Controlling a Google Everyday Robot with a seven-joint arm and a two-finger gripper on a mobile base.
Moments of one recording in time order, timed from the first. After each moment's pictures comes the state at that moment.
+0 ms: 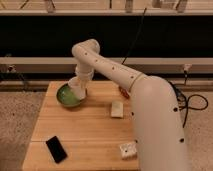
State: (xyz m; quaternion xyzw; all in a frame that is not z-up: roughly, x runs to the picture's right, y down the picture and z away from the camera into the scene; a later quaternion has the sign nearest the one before) arm -0.121 -0.012 0.841 -0.24 -0.24 -0.42 0.84
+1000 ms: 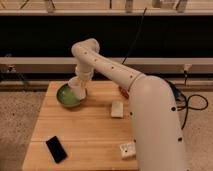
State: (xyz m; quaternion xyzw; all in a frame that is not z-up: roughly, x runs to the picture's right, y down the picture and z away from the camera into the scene) arm -0.120 -0.013 0.842 -0.25 -0.24 -0.43 0.84
